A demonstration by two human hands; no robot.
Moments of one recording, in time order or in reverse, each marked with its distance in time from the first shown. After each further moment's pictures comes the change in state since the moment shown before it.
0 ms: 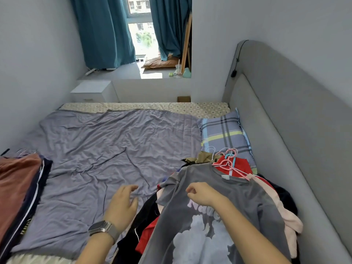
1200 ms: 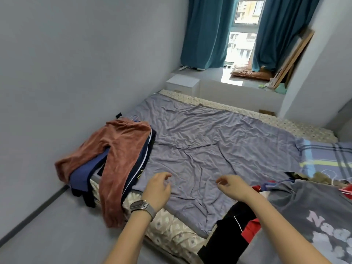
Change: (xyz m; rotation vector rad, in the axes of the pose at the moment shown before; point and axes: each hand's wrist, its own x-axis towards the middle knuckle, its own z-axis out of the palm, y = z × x) left_hand -0.155 -0.327 -0.224 -0.137 0.199 -0.159; right_hand 0.003 -0.363 0.231 -0.185 0.048 -0.208
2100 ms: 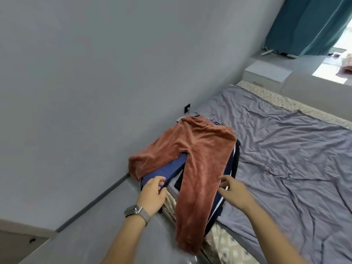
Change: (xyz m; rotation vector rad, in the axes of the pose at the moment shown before) left_hand 0.142 -0.394 -0.294 -0.079 0.116 -0.419; right_hand 0.296 -0.420 0.192 0.107 -0.133 -0.126
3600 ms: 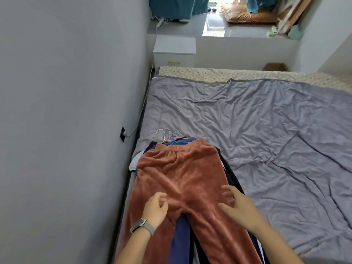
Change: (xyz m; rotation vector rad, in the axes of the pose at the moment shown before) left_hand 0.513 -0.015 0.048 0.124 -0.649 0.190; right_hand 0.298 -0.087 -0.006 0.417 0.411 0.578
